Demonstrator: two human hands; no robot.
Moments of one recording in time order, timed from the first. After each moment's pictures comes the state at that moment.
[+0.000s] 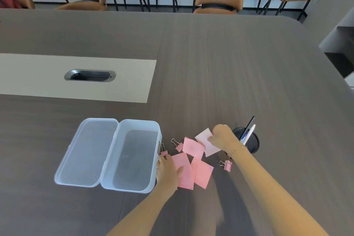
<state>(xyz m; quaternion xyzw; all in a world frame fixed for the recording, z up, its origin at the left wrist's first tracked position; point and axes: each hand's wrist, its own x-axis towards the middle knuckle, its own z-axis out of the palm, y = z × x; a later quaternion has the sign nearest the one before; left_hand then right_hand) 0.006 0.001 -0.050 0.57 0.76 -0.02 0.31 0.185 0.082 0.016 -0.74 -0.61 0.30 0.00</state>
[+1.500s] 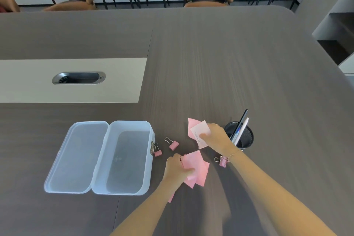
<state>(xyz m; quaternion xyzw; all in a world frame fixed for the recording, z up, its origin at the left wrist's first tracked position) 0.036 0.008 -0.053 0.53 0.71 0.05 0.47 0.191 0.072 -0.001 -0.69 -0.62 0.34 0.14</state>
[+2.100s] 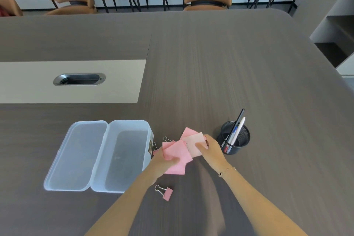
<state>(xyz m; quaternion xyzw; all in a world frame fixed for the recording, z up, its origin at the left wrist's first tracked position) -0.007 0.024 -0.048 0.45 0.63 0.18 0.61 0.183 0.025 -0.034 -0.68 -0.46 0.48 0.30</state>
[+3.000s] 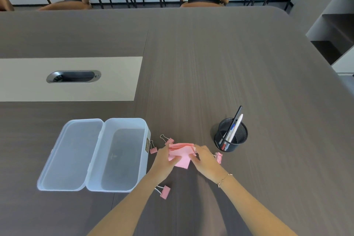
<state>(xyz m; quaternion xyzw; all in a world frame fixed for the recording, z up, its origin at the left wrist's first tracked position) 0.005 0.018 -0.063 0.59 0.59 0.18 0.52 0.177 0.001 -0.054 -0.64 -0.65 0.39 0.14</state>
